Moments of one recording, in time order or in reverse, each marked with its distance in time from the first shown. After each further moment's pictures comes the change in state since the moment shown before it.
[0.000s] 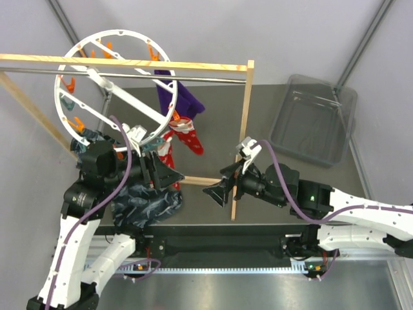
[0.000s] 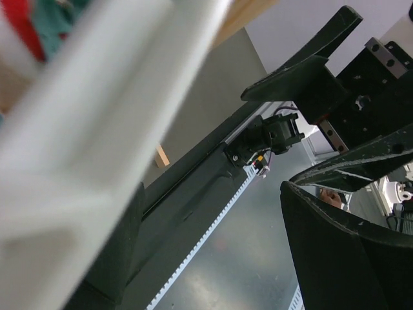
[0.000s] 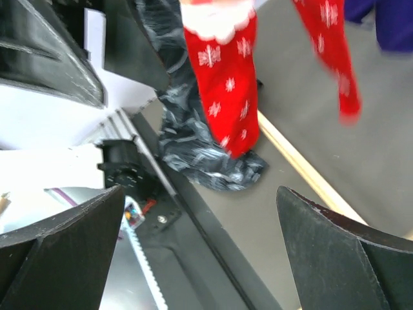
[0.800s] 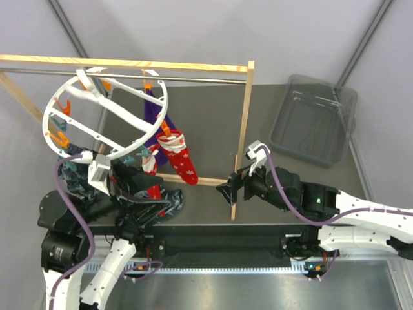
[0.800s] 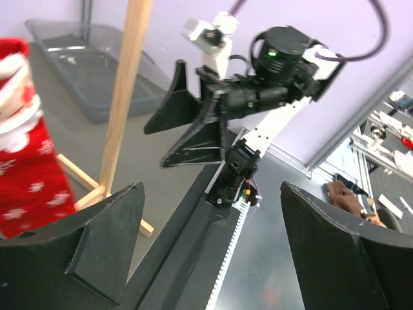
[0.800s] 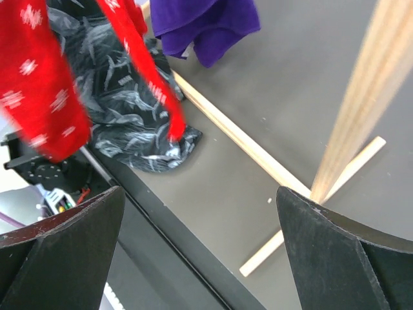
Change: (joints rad) left arm -0.002 -0.320 -0.029 0.291 0.127 -0.049; right arm 0.000 -0.072 -0.049 -0.173 0.183 -0.030
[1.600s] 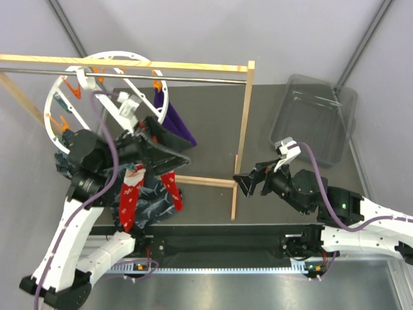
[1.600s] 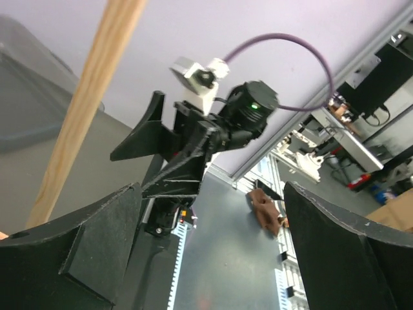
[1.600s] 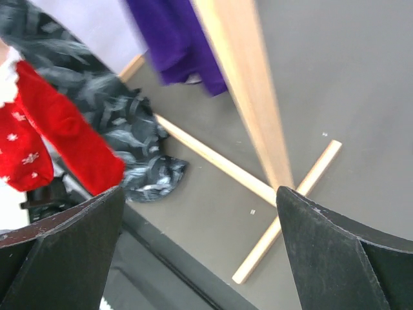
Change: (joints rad) left arm -0.114 0.396 0.111 0.470 0.125 -0.328; right arm 0.000 -0.175 -0.010 -0.058 0.150 0.063
